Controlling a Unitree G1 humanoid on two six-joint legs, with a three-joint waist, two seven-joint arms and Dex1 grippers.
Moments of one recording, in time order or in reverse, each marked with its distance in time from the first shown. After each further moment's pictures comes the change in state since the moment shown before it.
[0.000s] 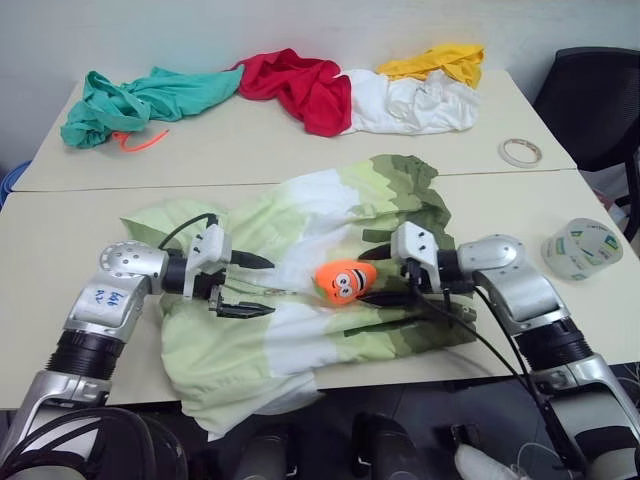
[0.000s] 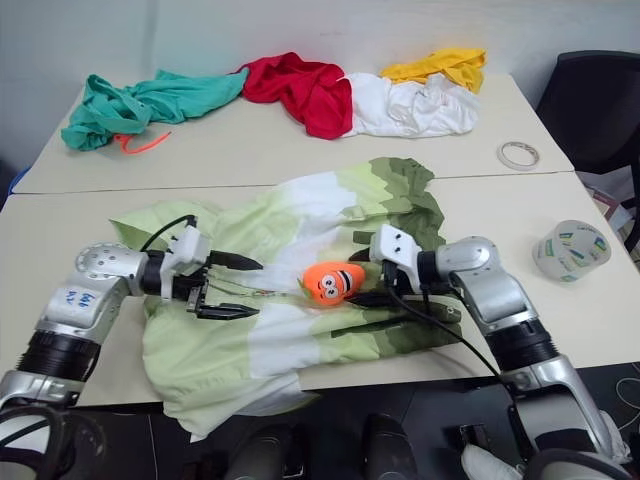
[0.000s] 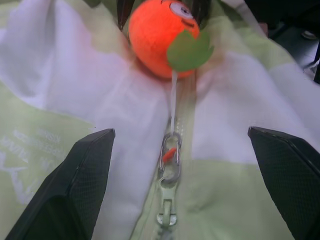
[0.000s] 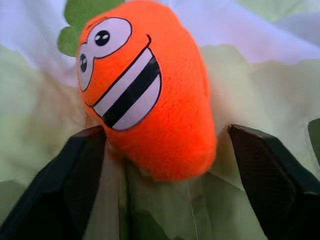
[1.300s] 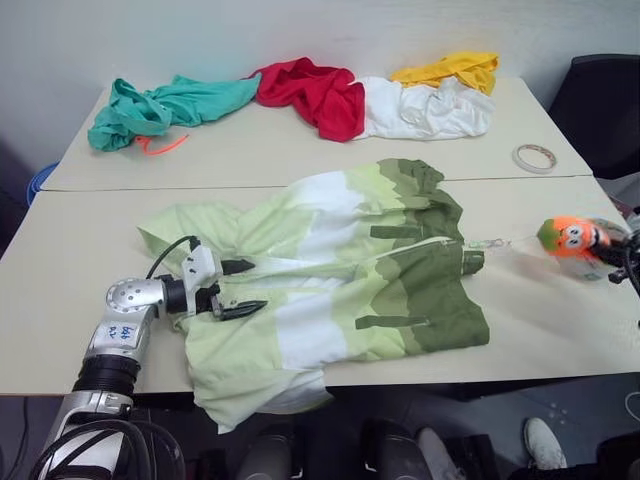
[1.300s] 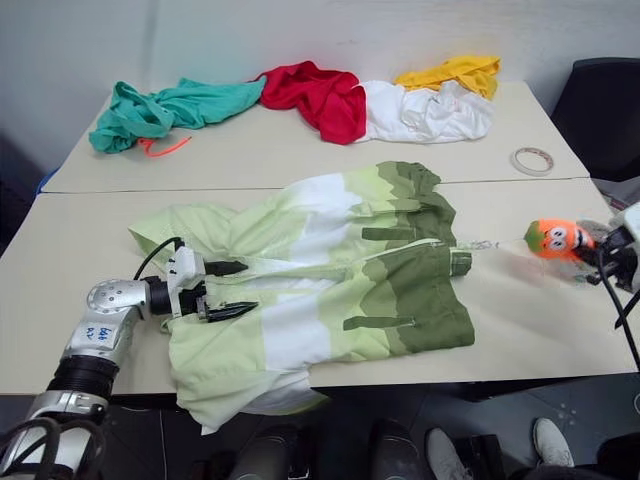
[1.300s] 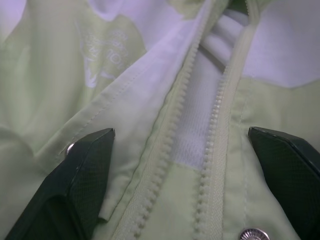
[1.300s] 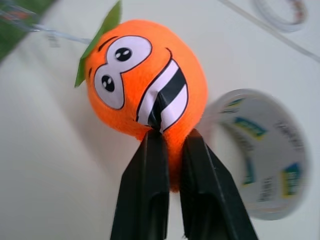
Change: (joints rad) left arm 0.137 -0.135 0.169 0.142 0.048 -0.142 0.202; right arm 0.427 -0.538 -0.627 0.146 0.096 0.140 -0.140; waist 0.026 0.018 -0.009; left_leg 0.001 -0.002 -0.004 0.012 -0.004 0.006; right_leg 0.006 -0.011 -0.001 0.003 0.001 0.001
